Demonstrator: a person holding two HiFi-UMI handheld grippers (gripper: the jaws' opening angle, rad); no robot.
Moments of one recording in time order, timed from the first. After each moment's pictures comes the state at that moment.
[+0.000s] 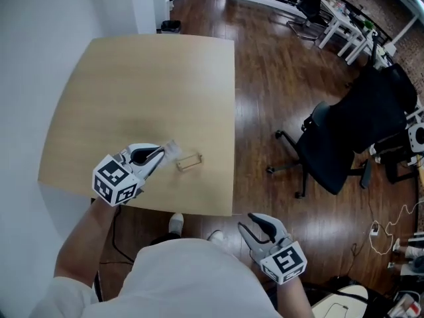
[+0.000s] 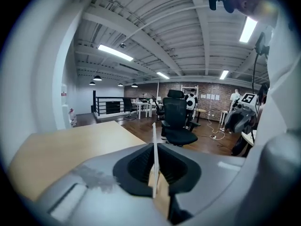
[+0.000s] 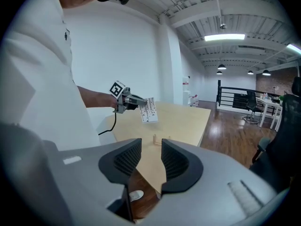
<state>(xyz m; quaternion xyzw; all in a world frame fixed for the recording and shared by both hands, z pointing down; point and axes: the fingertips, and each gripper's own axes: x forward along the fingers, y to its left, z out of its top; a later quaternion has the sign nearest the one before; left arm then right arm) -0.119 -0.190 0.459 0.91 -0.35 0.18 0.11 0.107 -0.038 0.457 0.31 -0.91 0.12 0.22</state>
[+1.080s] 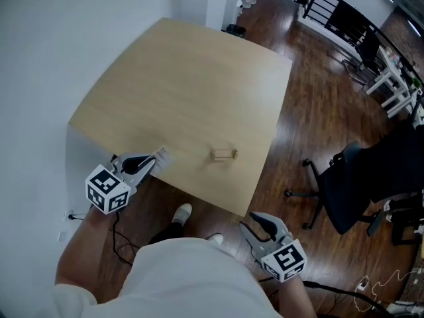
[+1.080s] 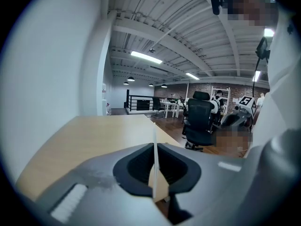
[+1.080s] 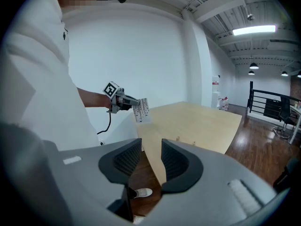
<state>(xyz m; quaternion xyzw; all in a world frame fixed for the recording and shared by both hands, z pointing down) -0.217 -0.044 0.463 0.82 -0.52 0.16 0.16 0.065 -0.012 0.463 0.15 -0.96 0.09 0.24</state>
